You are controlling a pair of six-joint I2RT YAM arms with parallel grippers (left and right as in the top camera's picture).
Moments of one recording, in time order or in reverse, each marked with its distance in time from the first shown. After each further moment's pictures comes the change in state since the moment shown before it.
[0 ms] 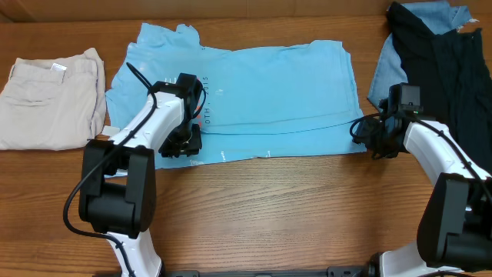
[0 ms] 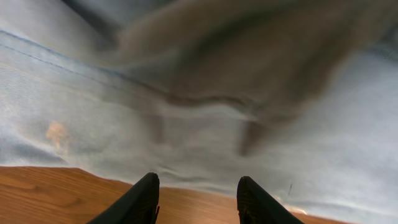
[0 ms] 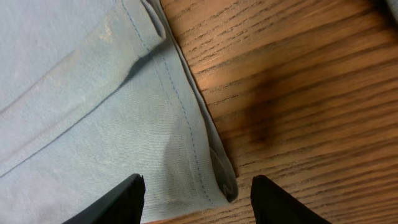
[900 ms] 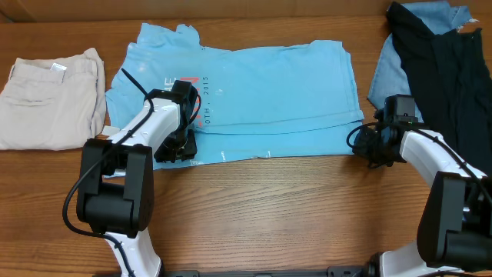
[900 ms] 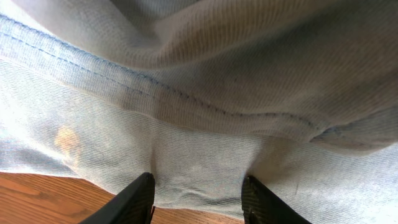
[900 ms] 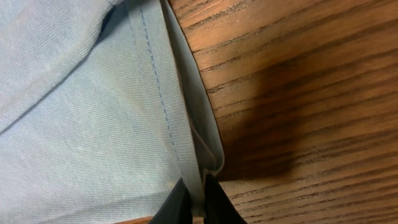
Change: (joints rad) left arm 0.021 0.000 -0.073 0.064 -0.048 -0.011; right arm 0.000 0.000 -0.100 0.074 -0.027 -0.004
